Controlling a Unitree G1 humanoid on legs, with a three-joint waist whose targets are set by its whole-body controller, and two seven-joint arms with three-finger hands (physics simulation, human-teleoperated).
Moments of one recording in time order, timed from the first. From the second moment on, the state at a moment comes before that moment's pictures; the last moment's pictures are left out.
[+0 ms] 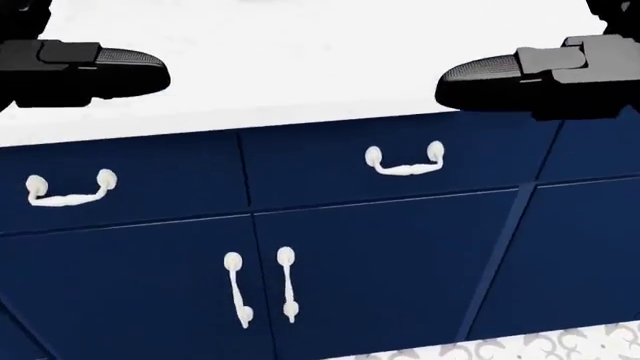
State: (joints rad) left arm -0.82 0.37 0.24 -0.49 -0.45 1.14 0.22; right arm -0.82 -0.44 -0.32 -0.75 0.65 1.31 -0.37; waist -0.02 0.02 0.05
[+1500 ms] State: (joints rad) left arm -0.82 0.37 0.24 -0.49 -0.46 1.15 0.24; right arm -0.83 -0.45 -0.31 -0.72 0.70 1.28 -0.45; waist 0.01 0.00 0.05
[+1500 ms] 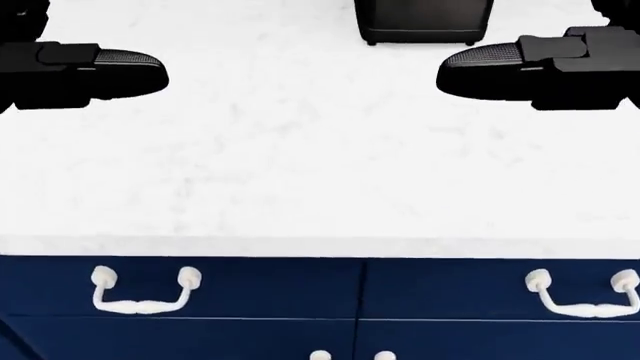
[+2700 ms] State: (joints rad) left arm -0.82 0.37 0.24 -0.50 -0.47 1.17 0.25; right arm -0.81 -0.46 -0.30 -0.72 0.72 1.26 -0.47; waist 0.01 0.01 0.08
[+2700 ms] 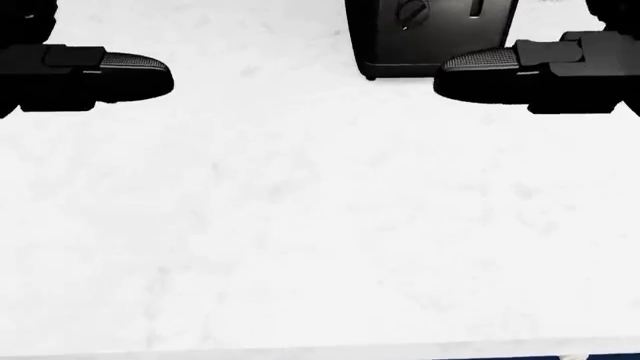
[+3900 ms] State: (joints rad) left arm -0.81 0.40 0.25 -0.48 -0.69 1.07 0.39; right arm -0.82 -0.47 -0.30 -0.73 0.75 1.25 -0.48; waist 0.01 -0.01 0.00
